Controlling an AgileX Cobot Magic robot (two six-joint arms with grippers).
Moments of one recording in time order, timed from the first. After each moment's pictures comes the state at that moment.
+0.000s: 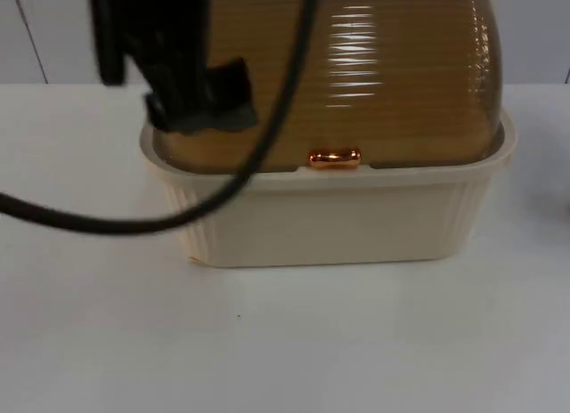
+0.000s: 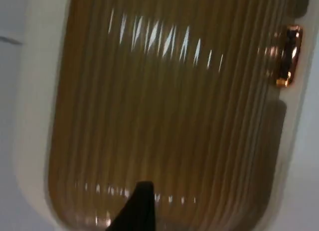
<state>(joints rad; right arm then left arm) 0.03 1.20 -1.17 -0.12 0.69 0.01 -0.74 1.47 -1.12 0.35 0.65 0.49</state>
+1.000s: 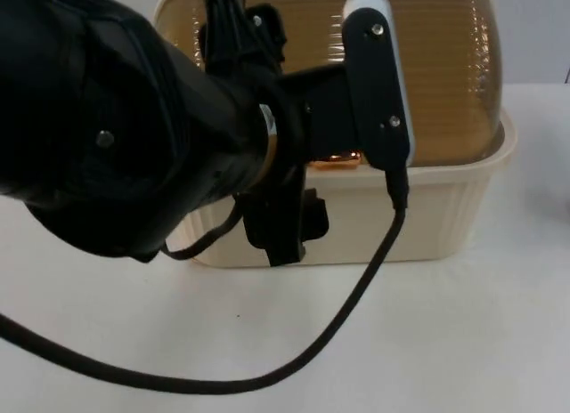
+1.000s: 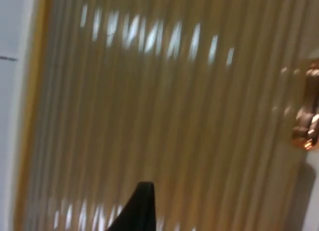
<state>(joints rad) 0.03 1.20 -1.17 -0.12 0.71 -0.03 -0.96 1.69 -0.82 1.73 0.62 -0.99</state>
